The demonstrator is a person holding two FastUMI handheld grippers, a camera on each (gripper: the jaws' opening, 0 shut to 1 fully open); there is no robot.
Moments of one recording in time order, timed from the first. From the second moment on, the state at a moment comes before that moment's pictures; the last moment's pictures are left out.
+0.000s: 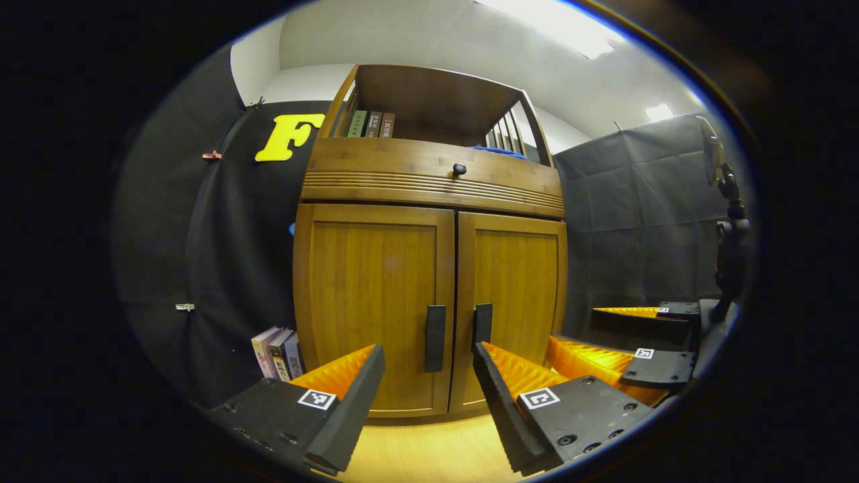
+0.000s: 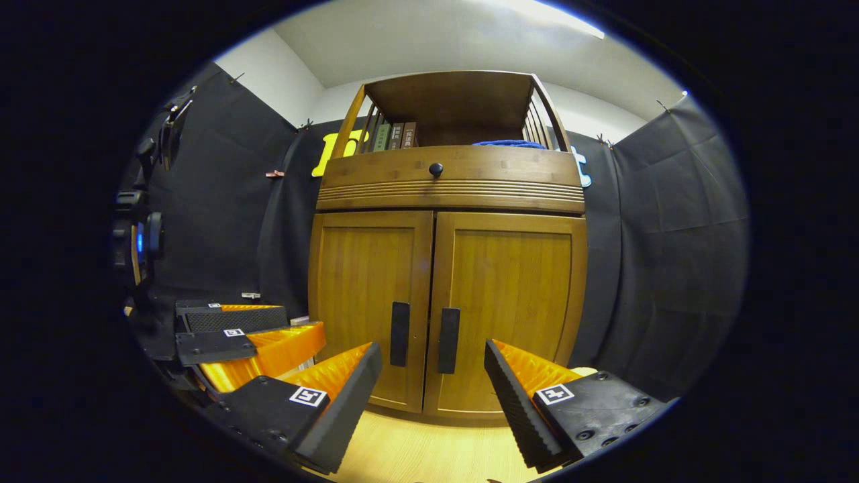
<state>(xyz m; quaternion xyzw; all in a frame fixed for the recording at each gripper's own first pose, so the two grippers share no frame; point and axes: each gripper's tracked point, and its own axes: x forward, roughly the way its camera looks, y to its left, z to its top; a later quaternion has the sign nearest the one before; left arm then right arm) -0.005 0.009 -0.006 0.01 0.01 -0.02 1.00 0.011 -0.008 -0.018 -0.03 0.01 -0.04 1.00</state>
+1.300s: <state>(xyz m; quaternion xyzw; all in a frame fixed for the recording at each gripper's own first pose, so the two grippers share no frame) -0.037 0.048 -0.007 0.01 -0.02 0.00 1.00 0.187 -0.050 -0.102 -0.03 0.04 -0.08 1.00</state>
